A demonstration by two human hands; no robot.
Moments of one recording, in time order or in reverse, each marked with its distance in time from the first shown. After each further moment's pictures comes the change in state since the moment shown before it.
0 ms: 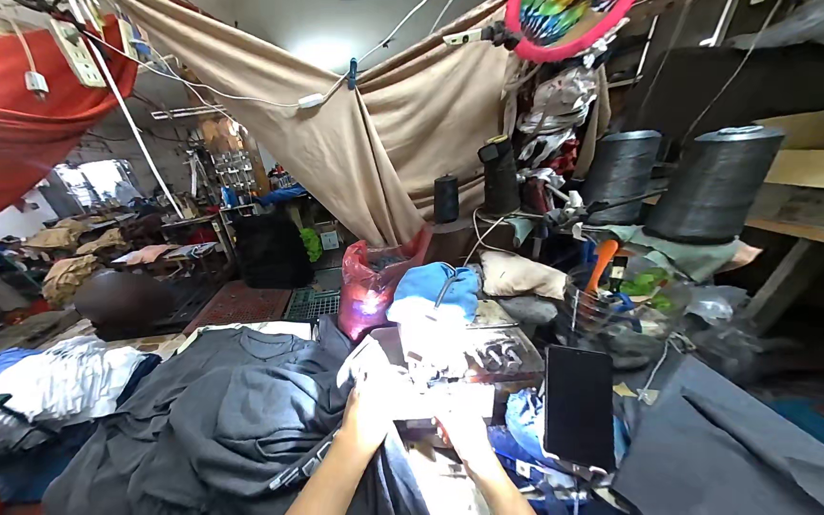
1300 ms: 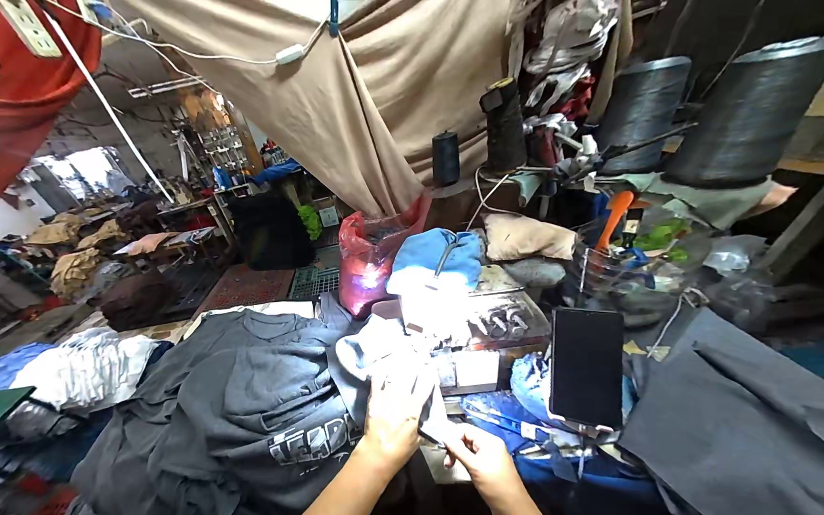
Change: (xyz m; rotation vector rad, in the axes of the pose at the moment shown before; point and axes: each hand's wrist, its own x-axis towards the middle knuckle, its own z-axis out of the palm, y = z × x) left_hand -0.035 0.018 0.048 0.163 0.502 0.313; right_hand -0.082 0.032 -0.008 0.223 -0.092 -0.093
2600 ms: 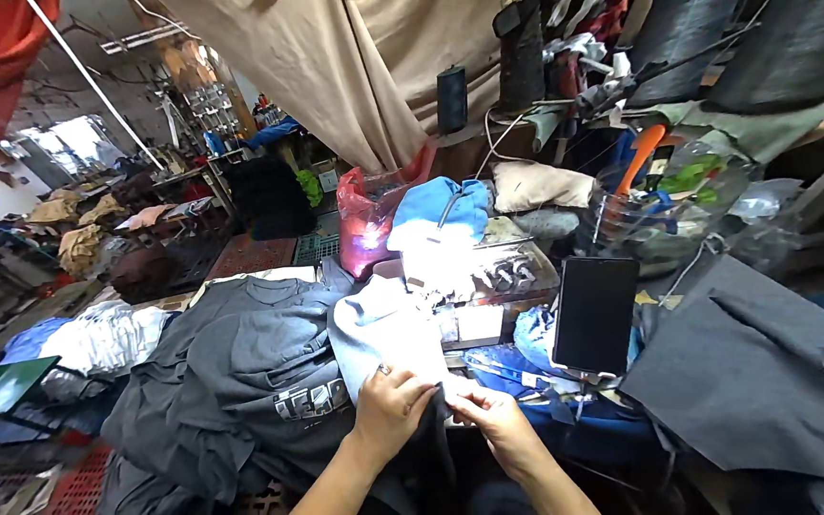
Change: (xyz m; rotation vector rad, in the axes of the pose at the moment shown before) left_hand -0.047 0.006 -0.028 -0.413 0.277 0.013; right_hand -0.014 -0.011 -0.013 0.273 -0.105 0.118
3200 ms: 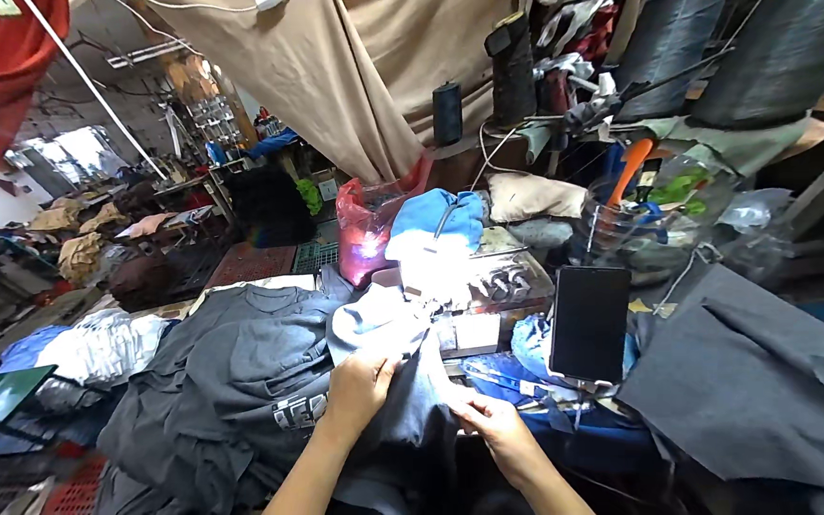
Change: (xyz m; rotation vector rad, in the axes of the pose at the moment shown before) left_hand 0.031 -0.026 -0.032 0.061 -0.189 -0.260; right_hand 0.004 0.009 -0.009 -0.059 0.026 0.019
